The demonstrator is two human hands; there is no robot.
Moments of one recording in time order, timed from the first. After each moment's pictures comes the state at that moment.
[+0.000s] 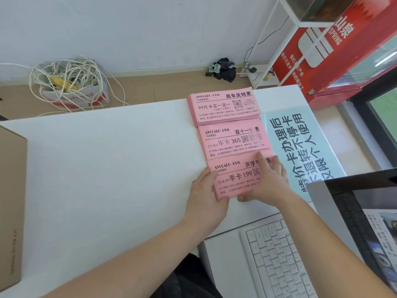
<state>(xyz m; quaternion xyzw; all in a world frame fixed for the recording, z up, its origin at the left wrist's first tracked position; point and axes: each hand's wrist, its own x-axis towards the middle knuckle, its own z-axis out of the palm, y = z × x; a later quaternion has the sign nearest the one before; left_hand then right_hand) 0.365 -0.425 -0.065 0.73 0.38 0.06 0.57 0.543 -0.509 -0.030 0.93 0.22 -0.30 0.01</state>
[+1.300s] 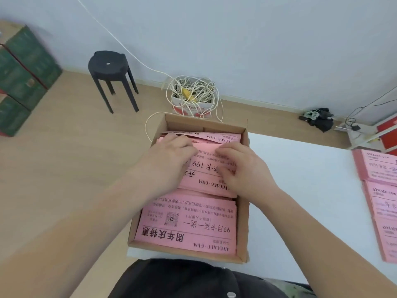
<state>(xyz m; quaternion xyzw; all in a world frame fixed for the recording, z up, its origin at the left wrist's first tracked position) -0.084 -0.099 0.051 0.90 0.38 0.03 0.18 0.134 -0.183 0.025 0.70 0.67 -0.17 -0.19</state>
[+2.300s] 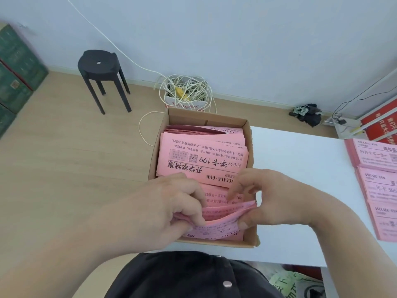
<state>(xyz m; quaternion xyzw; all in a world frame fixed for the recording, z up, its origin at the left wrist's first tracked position) -0.153 -0.164 0.077 0.90 0.20 0.05 0.38 0.116 -0.238 0.103 0.66 0.59 -0.46 -0.05</state>
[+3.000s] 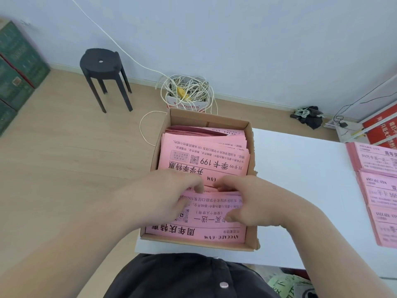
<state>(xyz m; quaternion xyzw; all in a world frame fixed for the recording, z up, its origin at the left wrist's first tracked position) -0.132 -0.142 0.063 0.89 0.31 -0.07 0.32 0.091 -0.223 0.084 0.67 0.60 -0.43 0.07</state>
